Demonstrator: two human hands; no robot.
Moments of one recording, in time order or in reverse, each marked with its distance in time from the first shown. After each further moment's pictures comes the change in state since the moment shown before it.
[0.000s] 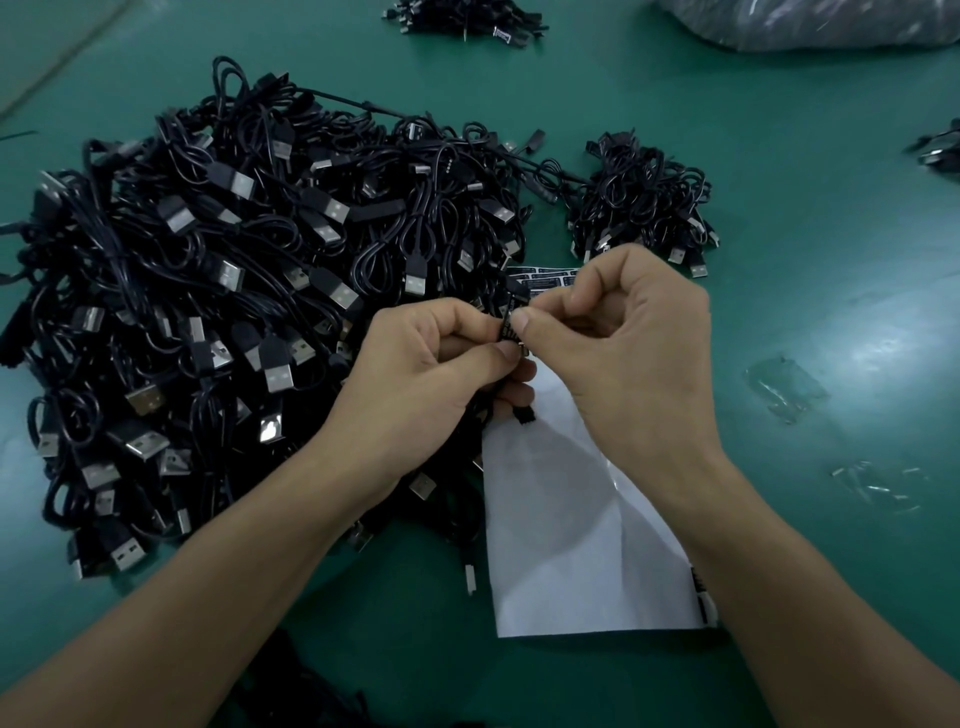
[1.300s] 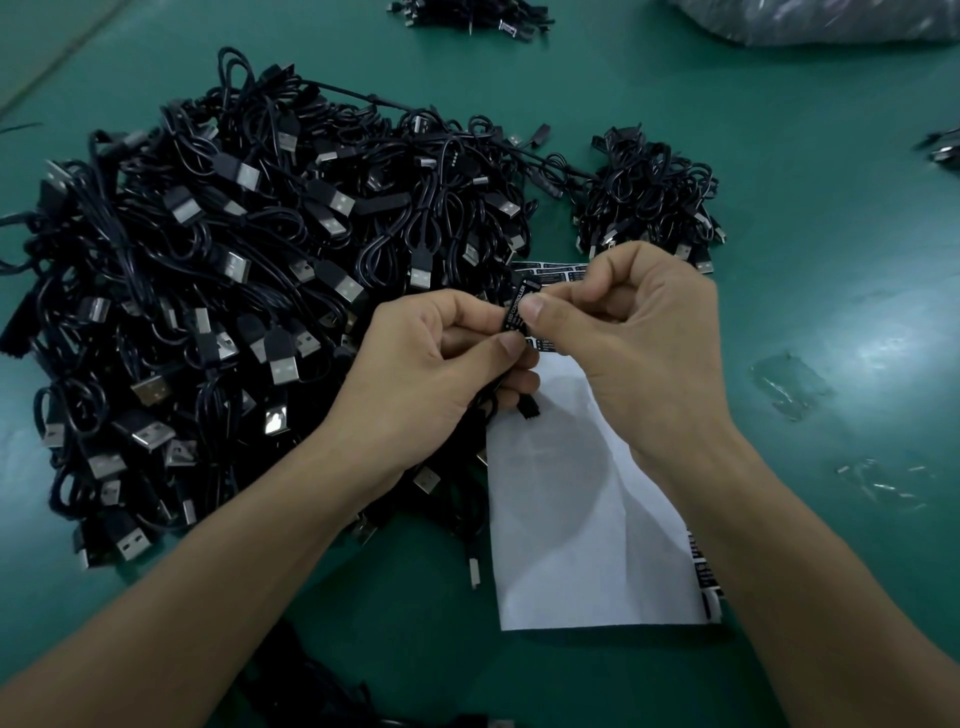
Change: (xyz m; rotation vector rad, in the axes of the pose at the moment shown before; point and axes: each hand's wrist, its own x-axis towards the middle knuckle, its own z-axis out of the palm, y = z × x) left_hand 0.002 -0.002 0.000 -0.028 0.005 0.003; right_hand 0.005 0.002 -0.003 0.109 -0.024 0.106
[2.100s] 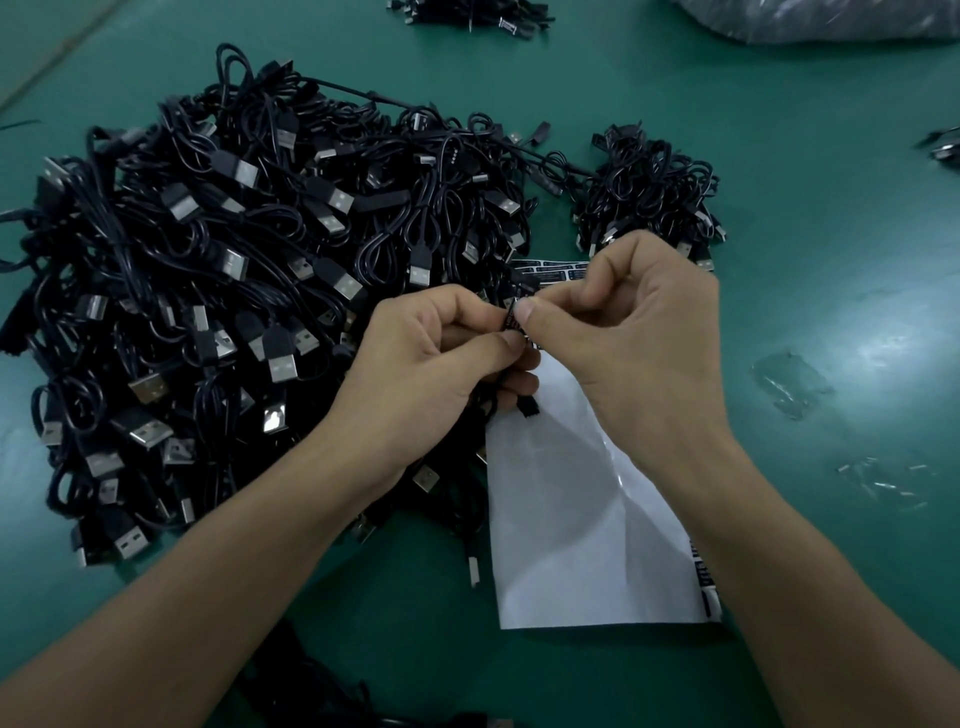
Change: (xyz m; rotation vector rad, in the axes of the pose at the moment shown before) left_hand -0.002 0.003 0.001 -0.005 -0.001 0.007; right_hand -0.004 -0.003 0.001 -0.025 0.008 -0.058
